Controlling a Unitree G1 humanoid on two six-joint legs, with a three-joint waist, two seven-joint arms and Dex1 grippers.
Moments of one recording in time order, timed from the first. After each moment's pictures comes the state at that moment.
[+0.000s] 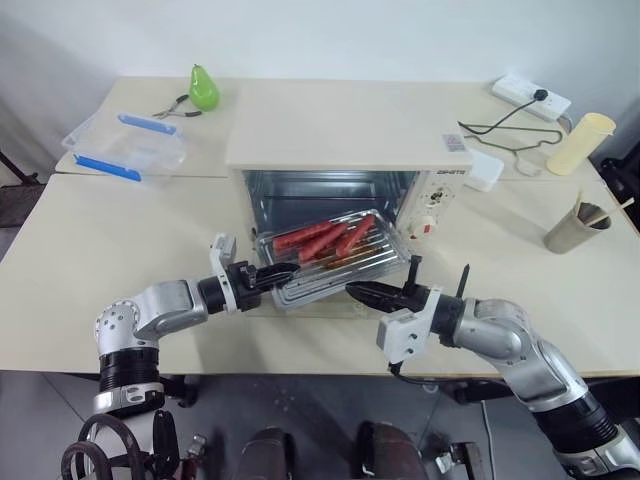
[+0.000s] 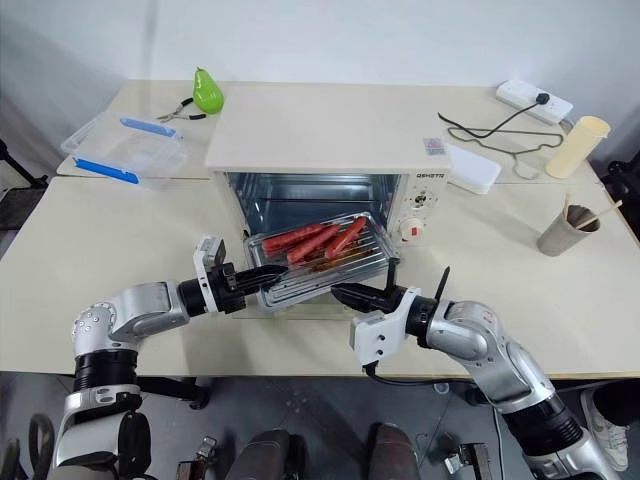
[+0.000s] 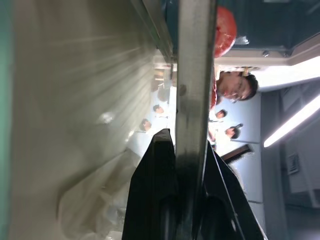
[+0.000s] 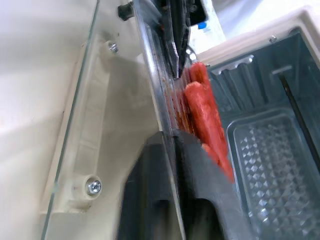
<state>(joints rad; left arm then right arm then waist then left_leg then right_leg) -0.49 0.39 0.36 0.32 -1.94 1.41 0.43 -0.25 -0.67 0.22 -0.27 -0.23 -0.41 0.67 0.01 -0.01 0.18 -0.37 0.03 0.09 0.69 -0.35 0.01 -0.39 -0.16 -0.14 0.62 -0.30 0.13</state>
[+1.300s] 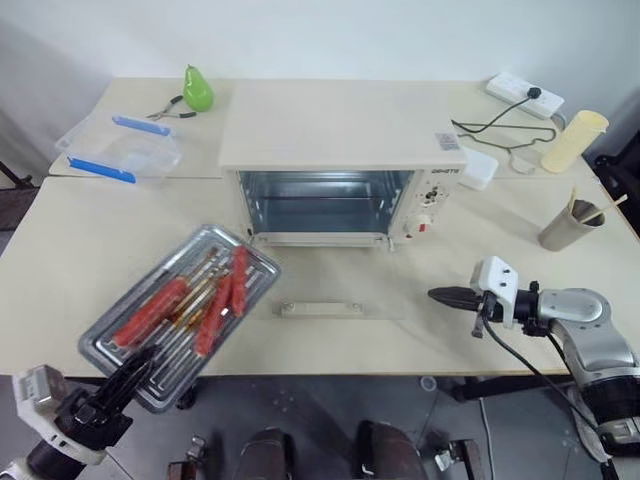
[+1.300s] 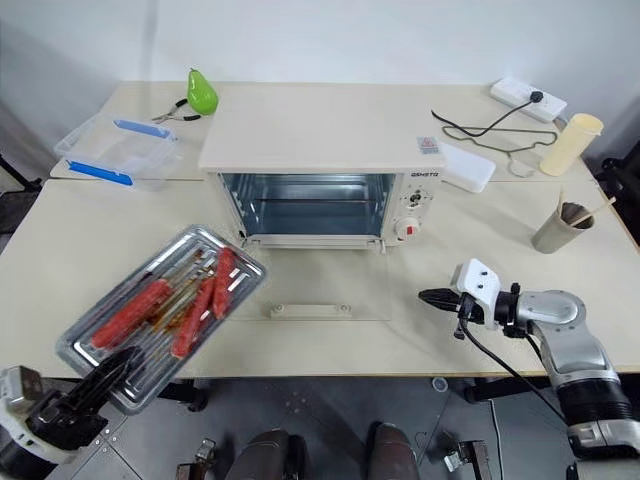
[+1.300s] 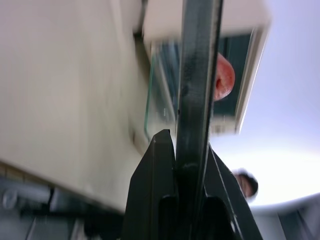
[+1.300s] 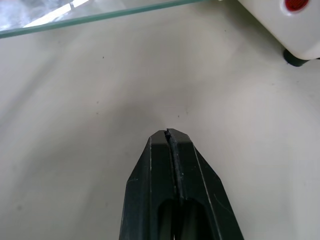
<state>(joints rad) 0.59 0.36 0.82 -0.36 -1.94 0.98 -0.16 -0.36 -0.77 0.04 0.32 0.27 -0.02 1.16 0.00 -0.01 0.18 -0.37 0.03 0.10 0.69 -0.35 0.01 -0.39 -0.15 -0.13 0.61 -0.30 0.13</state>
